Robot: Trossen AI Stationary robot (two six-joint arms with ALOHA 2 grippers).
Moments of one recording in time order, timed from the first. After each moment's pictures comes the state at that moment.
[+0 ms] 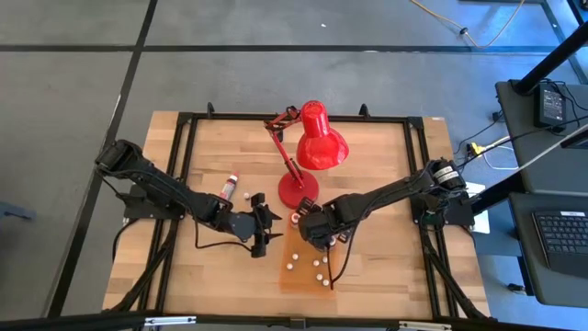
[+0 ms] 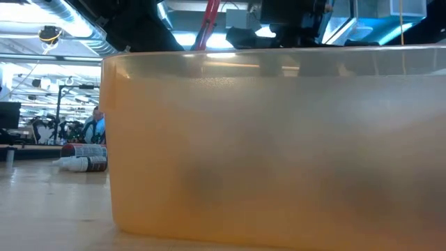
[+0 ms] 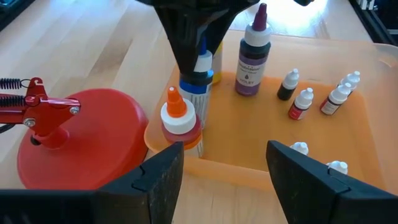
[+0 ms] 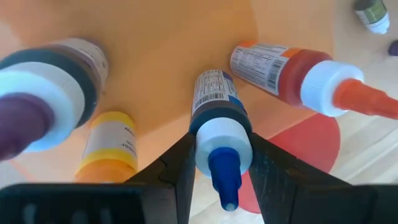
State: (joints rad) left arm -0.40 1.48 0.81 0.03 -0.43 -0.30; right arm 0.30 1.91 1.49 -0.90 0.26 -0.80
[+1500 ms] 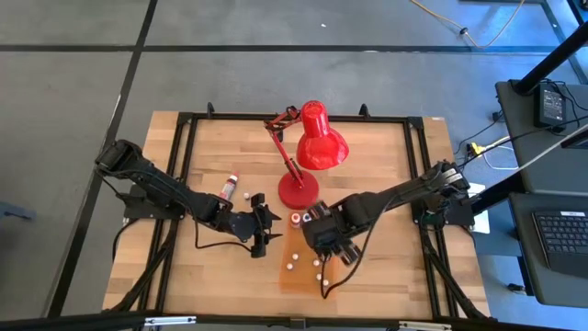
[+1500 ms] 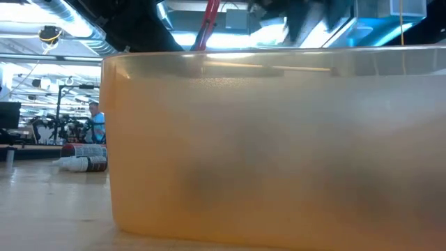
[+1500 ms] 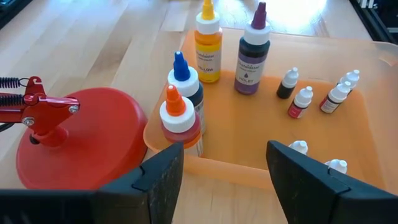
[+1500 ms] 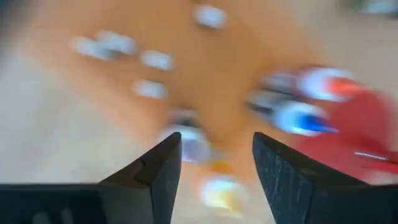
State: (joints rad) left arm -0.40 1.48 0.81 0.02 -0.42 -0.30; right arm 0.37 1.90 1.77 -1.21 0.02 -0.28
